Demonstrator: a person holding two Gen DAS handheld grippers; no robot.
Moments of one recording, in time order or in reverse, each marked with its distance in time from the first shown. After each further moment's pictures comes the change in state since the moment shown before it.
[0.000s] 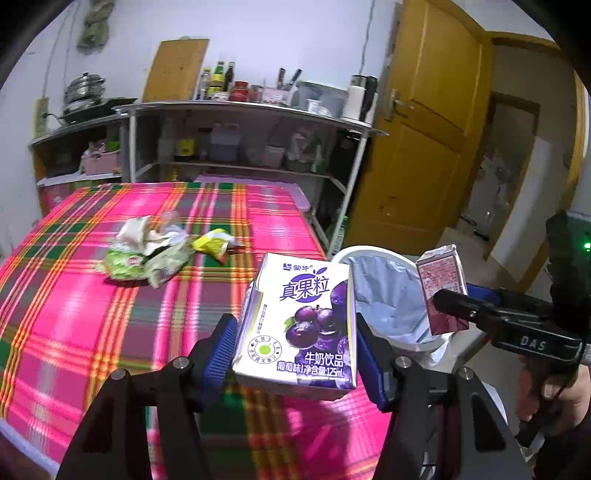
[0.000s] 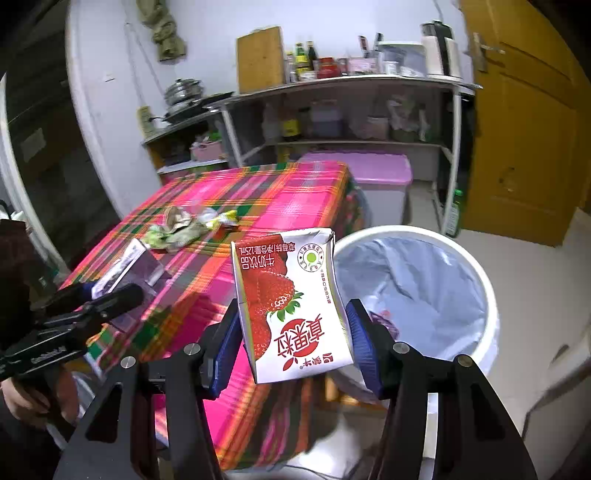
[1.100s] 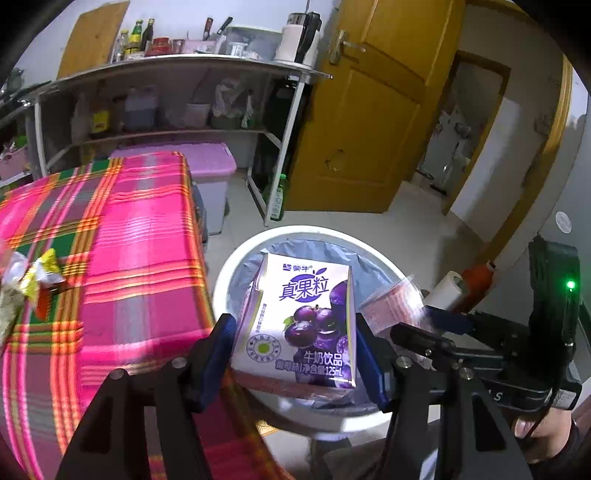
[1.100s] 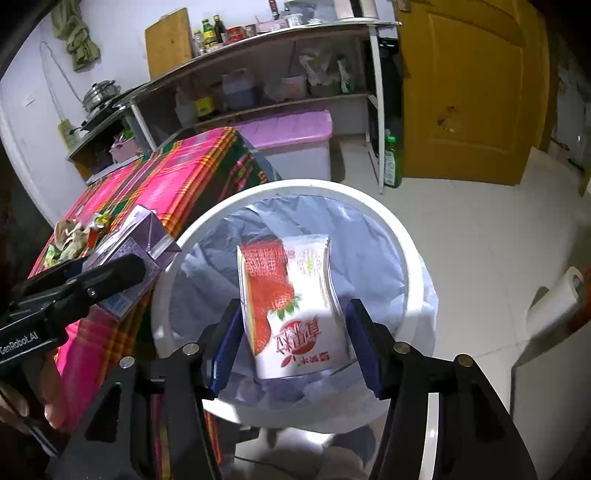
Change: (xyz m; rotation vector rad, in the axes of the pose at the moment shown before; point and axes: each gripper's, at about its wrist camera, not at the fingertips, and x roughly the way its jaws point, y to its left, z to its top) left arm 0.165 -0.089 0.040 0.092 0.190 -0.197; right arm 0.054 -0.122 -0.009 0.194 0.114 -0.170
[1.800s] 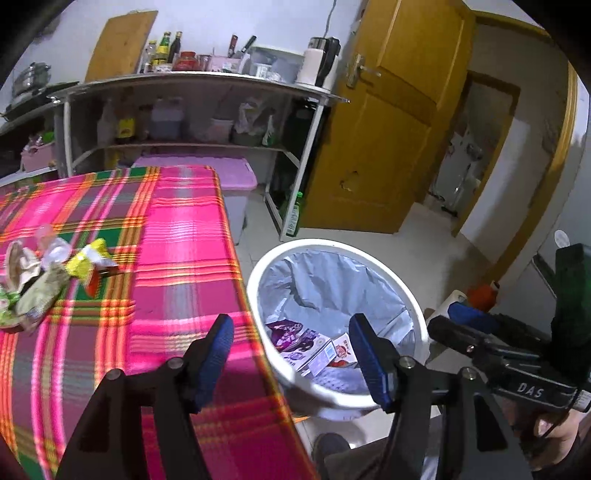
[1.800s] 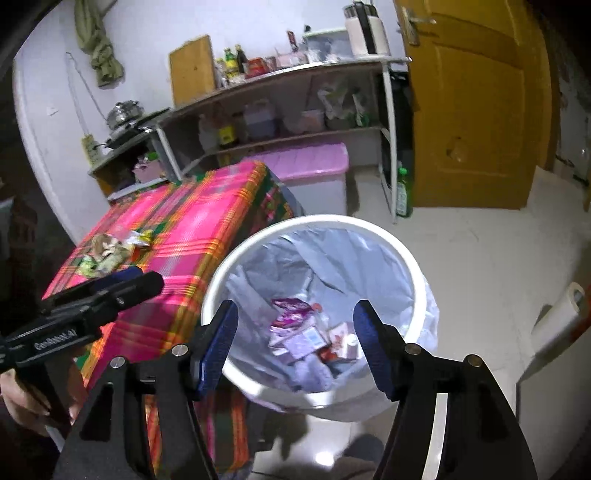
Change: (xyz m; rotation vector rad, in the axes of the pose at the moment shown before) left arm -0.058 0.010 -0.017 -0.053 -0.090 0.053; right arm -0.061 0.031 -0.007 -0.042 -0.133 0.060
